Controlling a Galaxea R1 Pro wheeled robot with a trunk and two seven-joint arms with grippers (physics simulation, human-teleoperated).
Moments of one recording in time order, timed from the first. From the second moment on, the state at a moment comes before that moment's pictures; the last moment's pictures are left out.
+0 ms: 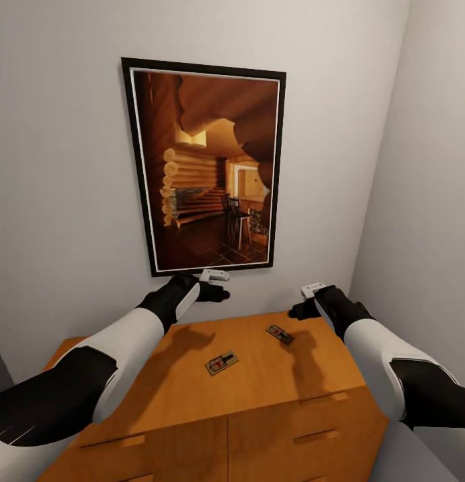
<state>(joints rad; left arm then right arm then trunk) -1.18 -0.17 -0.33 -0.35 0.26 0.57 -0.07 -1.13 -0.02 -0.05 -0.30 0.37 0.59 0.25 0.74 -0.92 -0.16</state>
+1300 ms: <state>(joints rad) -1.18 -0.17 -0.33 -0.27 0.27 0.57 -0.06 -1.13 -0.01 -0.06 -0.30 0.37 0.59 0.32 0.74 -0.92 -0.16</state>
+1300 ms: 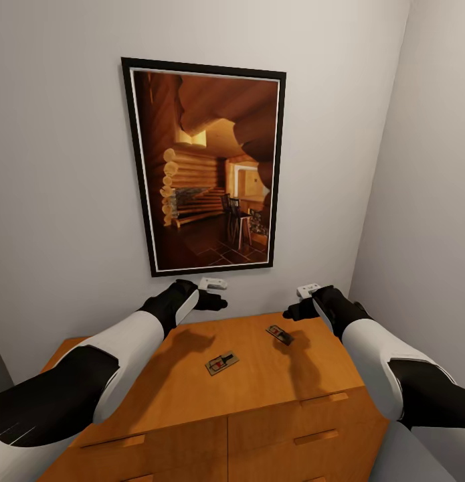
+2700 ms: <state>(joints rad) -1.18 -0.17 -0.33 -0.27 0.27 0.57 -0.06 -1.13 -0.01 -0.06 -0.30 0.37 0.59 0.32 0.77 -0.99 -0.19</state>
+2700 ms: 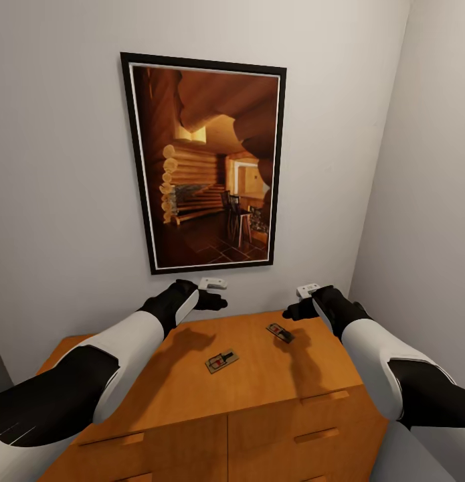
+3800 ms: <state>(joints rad) -1.18 -0.17 -0.33 -0.27 0.27 0.56 -0.06 -1.13 -0.01 -0.06 -0.30 0.37 0.59 0.32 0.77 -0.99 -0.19</state>
